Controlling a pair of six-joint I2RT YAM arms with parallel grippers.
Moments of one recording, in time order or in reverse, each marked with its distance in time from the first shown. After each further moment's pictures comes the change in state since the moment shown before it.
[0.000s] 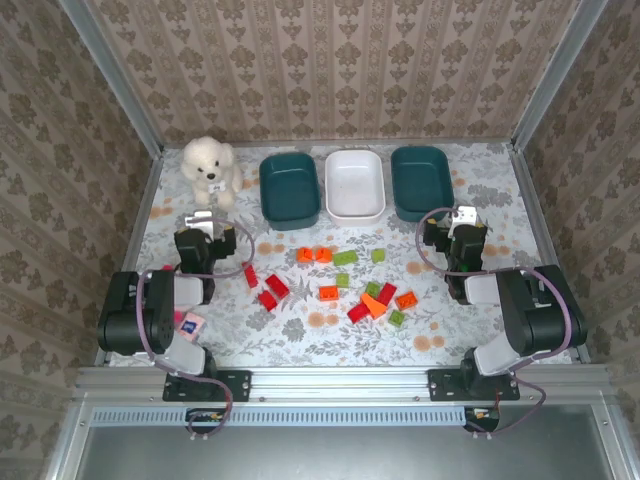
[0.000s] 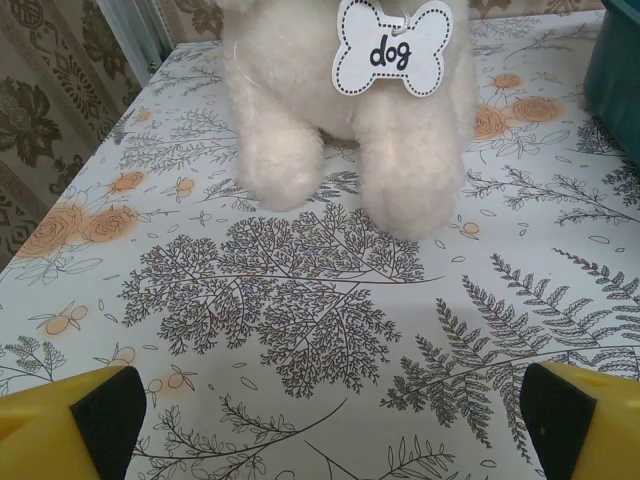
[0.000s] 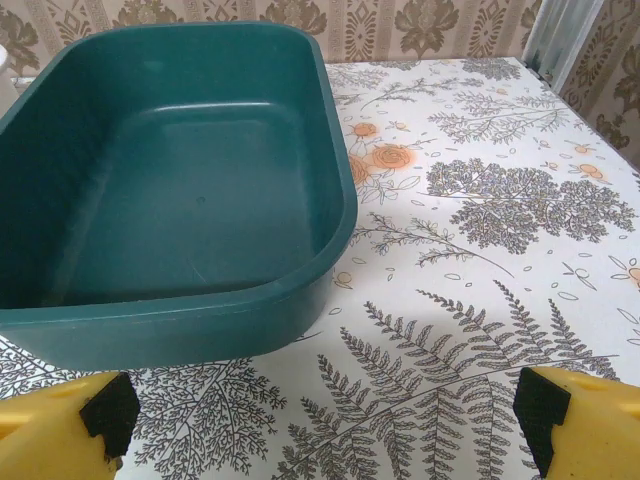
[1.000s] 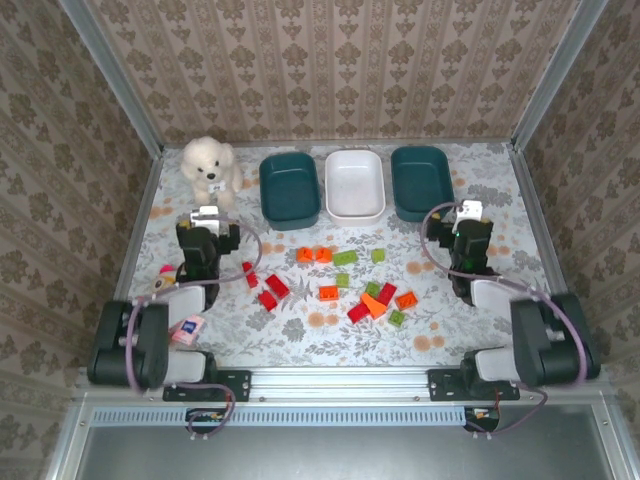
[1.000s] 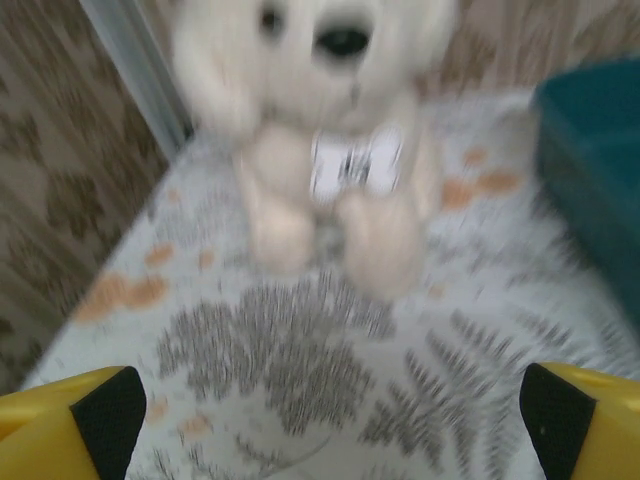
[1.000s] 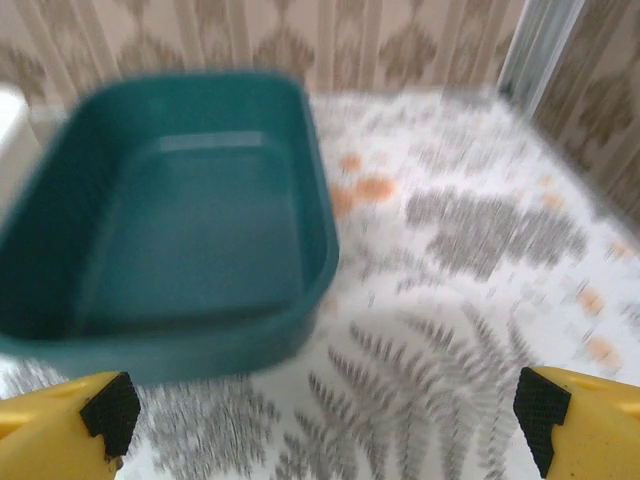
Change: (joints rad) left arm -0.152 -0.283 -0.001 -0.136 -0.166 0.037; right arm 0.024 -0.262 0.059 -0.259 0.050 0.007
